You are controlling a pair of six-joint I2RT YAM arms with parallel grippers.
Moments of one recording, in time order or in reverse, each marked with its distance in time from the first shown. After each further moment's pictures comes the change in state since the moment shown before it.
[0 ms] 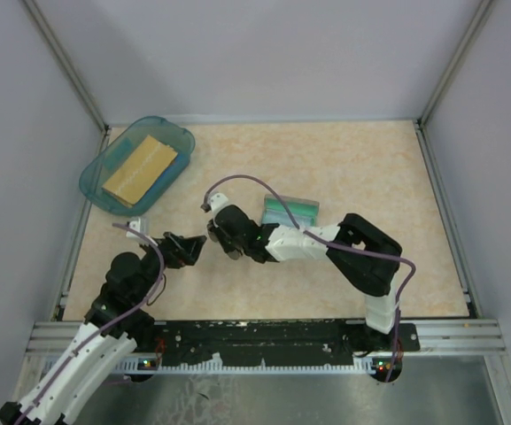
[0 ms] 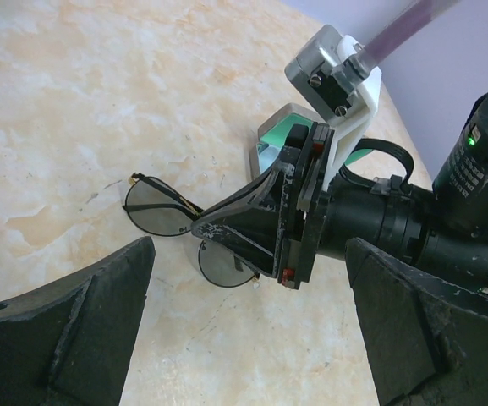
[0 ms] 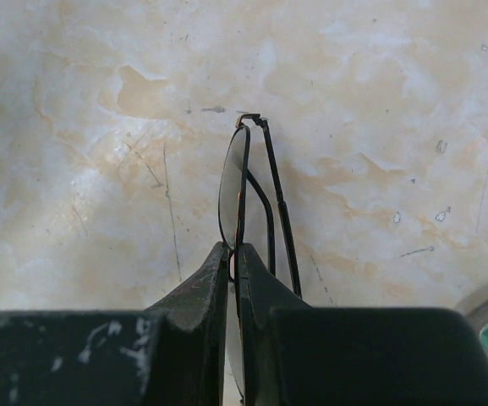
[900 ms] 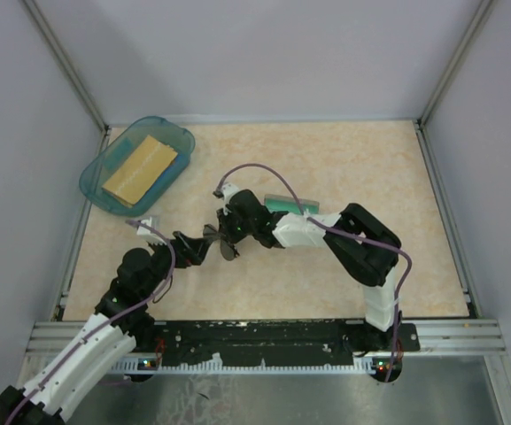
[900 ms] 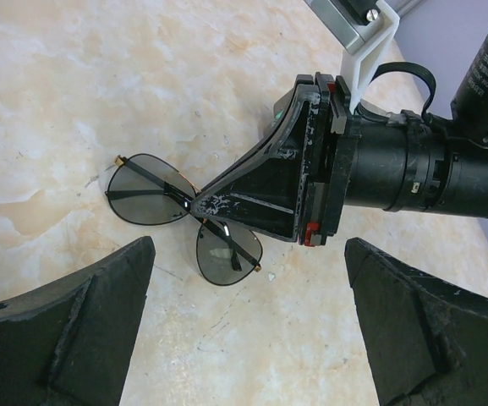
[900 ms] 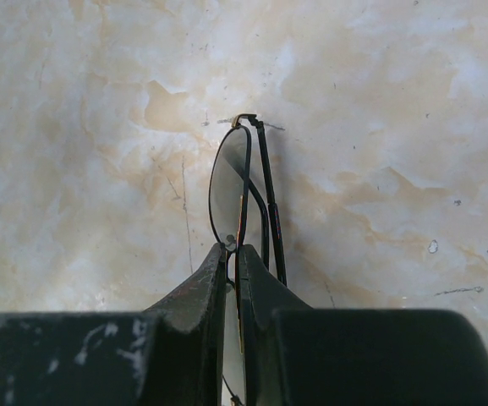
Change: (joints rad) left arm 0.000 0.126 -0.065 0.138 0.021 0.000; right arm -0.134 0.047 -0.002 0.065 -0.323 0.119
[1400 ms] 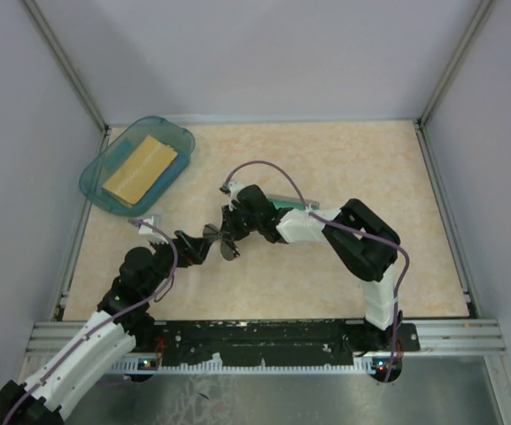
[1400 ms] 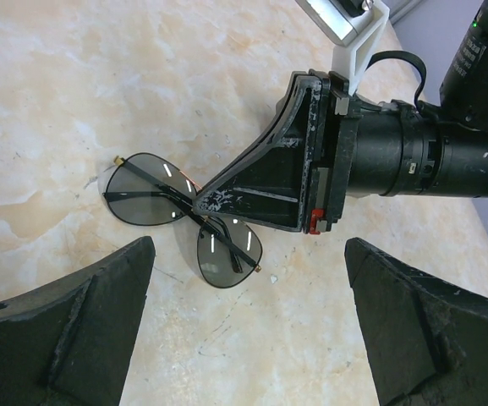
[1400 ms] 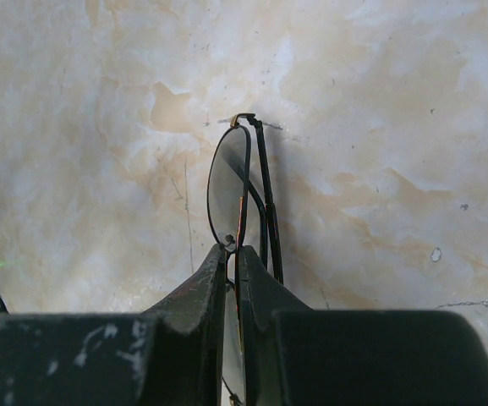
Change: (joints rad) left arm 0.000 0.048 -0.013 0.056 0.001 0.000; right arm -0.057 0.027 -0.011 0.048 -0.129 0.057
